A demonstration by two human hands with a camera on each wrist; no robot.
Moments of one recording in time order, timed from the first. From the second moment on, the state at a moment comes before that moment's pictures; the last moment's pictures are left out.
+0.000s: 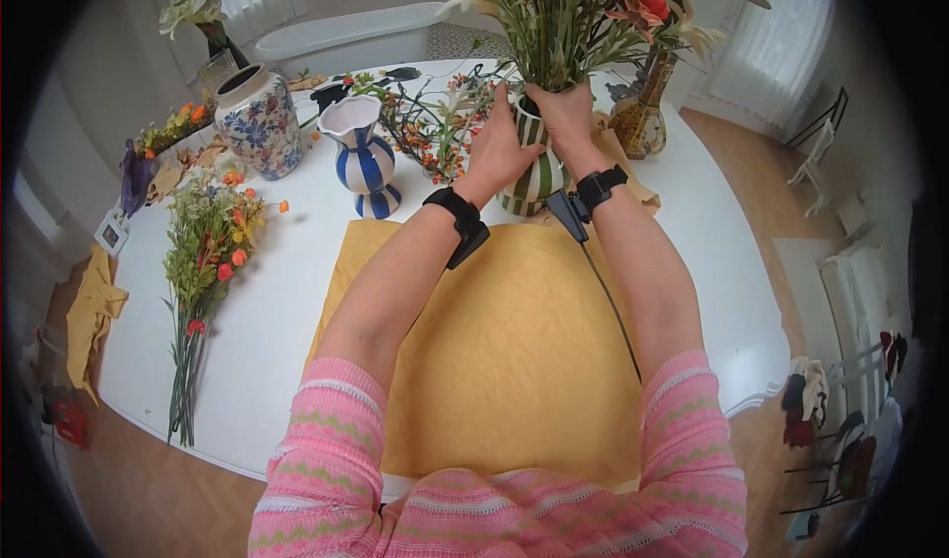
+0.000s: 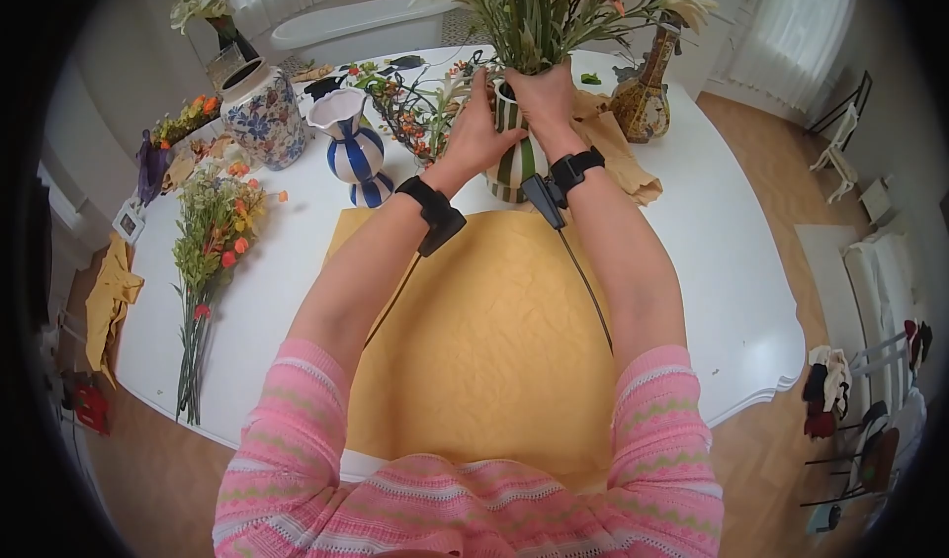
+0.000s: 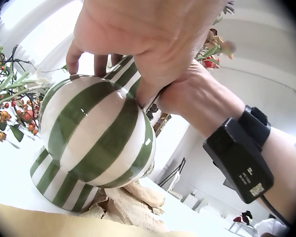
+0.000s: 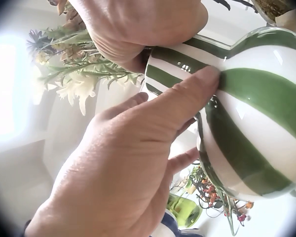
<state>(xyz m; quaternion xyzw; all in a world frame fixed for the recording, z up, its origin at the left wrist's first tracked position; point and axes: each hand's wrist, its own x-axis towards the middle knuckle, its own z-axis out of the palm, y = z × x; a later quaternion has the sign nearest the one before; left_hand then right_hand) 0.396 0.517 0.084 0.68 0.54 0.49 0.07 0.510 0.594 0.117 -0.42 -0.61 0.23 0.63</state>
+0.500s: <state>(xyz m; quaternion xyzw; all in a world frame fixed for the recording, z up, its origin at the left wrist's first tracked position) 0.389 0.523 0.089 0.72 0.52 0.45 0.10 0.504 0.597 0.155 -0.23 -0.65 0.29 0.67</state>
